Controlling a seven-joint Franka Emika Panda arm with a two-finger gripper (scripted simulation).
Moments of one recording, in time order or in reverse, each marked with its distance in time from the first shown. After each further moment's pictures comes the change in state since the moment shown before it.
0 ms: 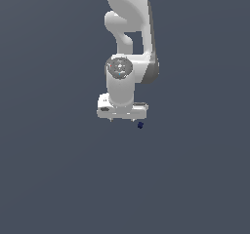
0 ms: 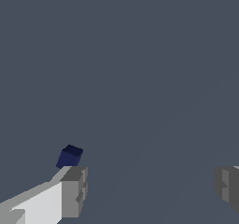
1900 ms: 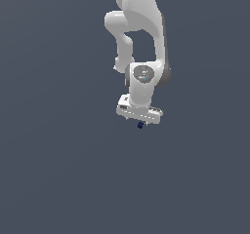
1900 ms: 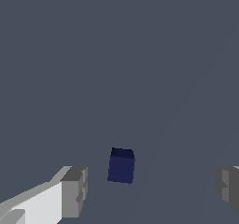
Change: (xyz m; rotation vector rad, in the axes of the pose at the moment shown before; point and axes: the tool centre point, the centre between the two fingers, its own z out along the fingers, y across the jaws) arm -0.024 -0.072 0.049 0.012 0.051 0.258
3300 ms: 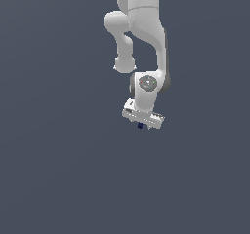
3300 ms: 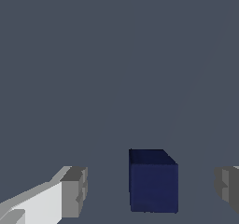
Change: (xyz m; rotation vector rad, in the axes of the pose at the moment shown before) arm -0.021 -0.017 0.057 0.002 0.019 0.106
